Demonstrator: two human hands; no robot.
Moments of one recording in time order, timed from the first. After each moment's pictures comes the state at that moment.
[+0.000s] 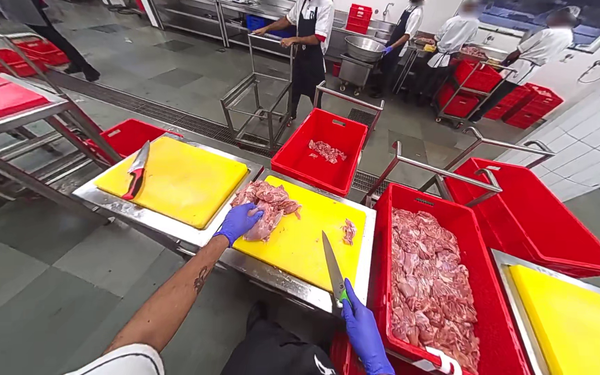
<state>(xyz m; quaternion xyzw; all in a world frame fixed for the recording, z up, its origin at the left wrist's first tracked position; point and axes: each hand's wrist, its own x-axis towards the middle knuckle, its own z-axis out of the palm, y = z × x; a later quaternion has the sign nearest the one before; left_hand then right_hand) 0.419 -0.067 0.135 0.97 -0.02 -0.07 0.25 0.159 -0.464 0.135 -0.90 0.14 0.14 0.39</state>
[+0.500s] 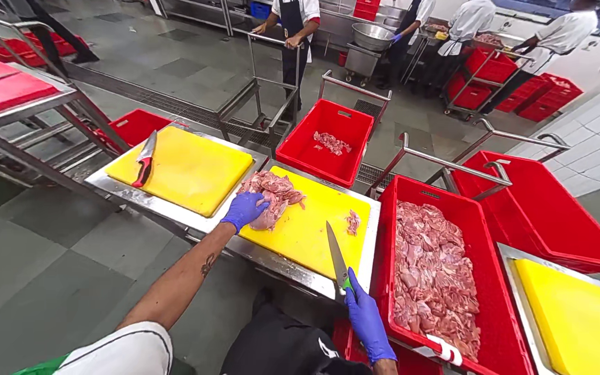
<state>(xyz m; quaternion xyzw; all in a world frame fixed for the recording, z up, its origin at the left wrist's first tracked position) 0.416 -0.078 0.159 0.99 -0.05 -0.09 0.13 0.160 -0.464 0.138 -0.89 0.14 0.14 0.40</state>
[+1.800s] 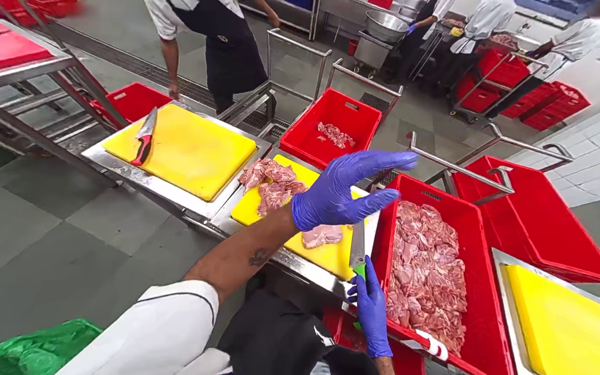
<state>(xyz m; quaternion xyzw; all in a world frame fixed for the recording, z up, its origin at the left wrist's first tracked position) 0.345 -0.258 0.413 0.62 -0.49 0.21 0.57 0.161 -0.459 0.166 -0.78 0.18 -0.04 0.60</state>
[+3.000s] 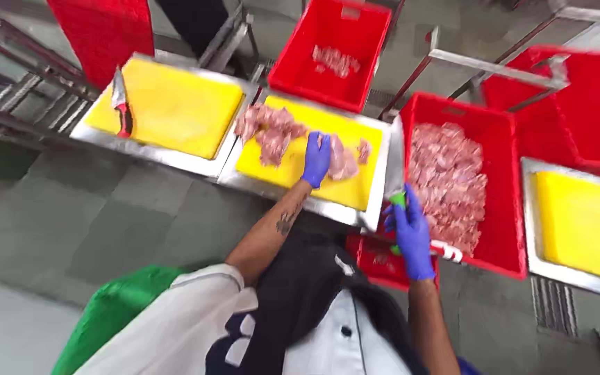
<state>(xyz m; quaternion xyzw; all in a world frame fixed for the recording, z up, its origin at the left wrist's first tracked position) 0.345 -0.283 0.173 0.77 0.03 -0.01 0.64 0.151 -0.489 0.218 -0.81 0.17 -0.05 0.55</state>
